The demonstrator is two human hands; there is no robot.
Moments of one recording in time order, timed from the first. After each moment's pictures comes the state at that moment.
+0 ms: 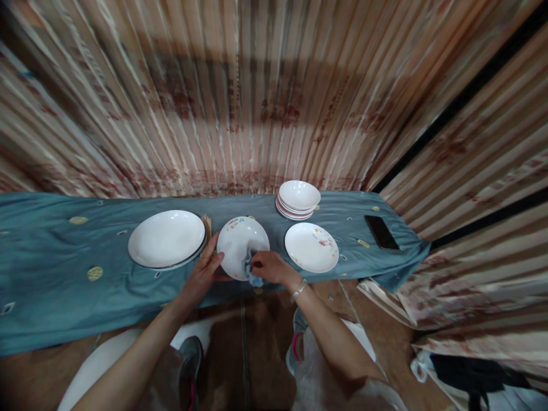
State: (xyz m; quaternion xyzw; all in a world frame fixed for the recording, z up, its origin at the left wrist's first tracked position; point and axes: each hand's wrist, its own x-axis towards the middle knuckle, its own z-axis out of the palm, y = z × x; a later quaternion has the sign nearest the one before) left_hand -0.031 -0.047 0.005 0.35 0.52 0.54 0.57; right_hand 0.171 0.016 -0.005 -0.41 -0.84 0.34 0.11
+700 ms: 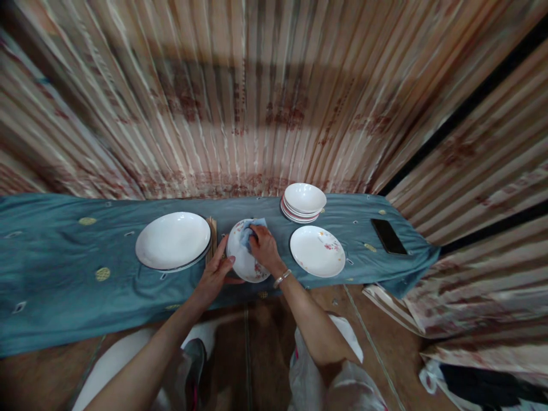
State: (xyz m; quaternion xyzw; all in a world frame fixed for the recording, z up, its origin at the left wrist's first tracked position) left_hand -0.020 -0.046 0.009 0.34 0.51 0.53 0.59; right_hand 0.123 0.058 -0.017 -0.49 -0.79 0.20 0.30
